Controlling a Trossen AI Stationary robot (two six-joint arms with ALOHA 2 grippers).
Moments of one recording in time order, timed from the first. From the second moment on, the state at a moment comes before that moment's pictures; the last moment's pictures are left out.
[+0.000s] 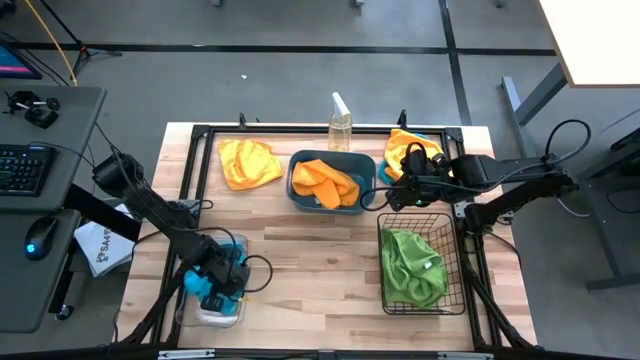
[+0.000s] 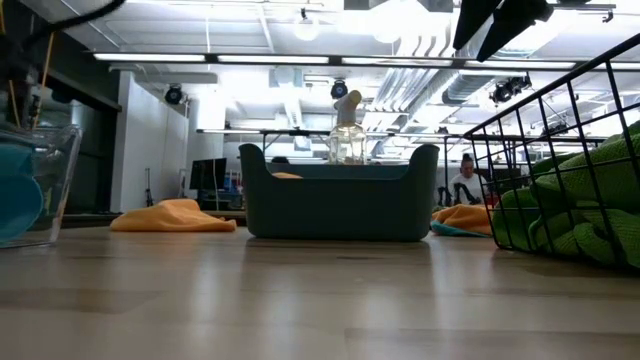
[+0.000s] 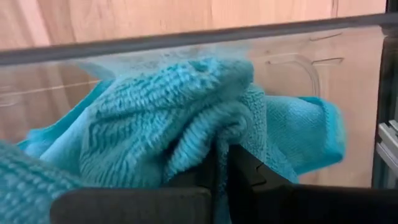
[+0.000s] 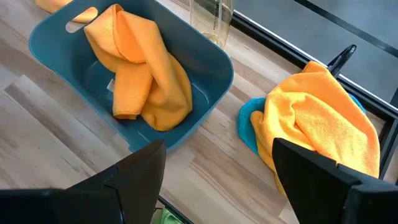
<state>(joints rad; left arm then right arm) -0.73 1.41 0.70 -0.58 0.15 -0.60 0.16 1.28 1.39 -1.31 0.59 0.94</state>
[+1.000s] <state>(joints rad) -0.54 1.19 0.99 -0.98 0.32 -0.63 0.16 1.28 1.39 -1.31 0.59 0.94</state>
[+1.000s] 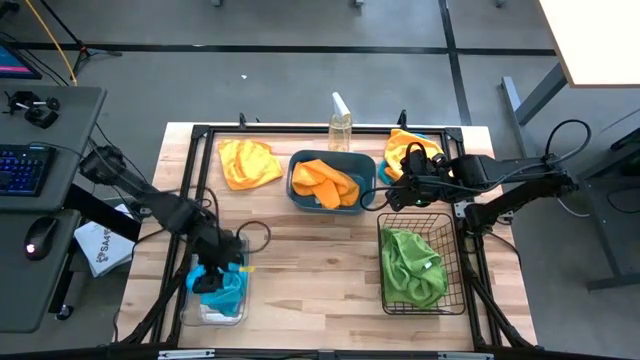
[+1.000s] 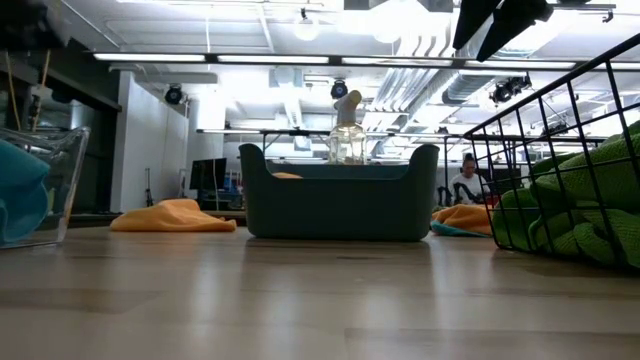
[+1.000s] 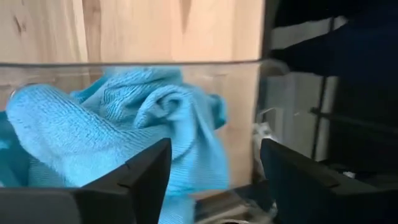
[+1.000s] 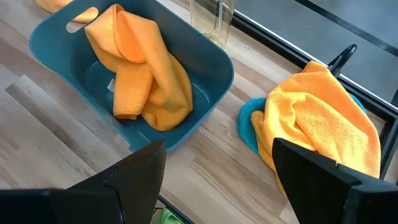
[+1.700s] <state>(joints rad) 0.56 1.23 0.90 -0.91 -0.09 -0.15 0.16 1.28 1.39 -1.24 0.58 0.95</state>
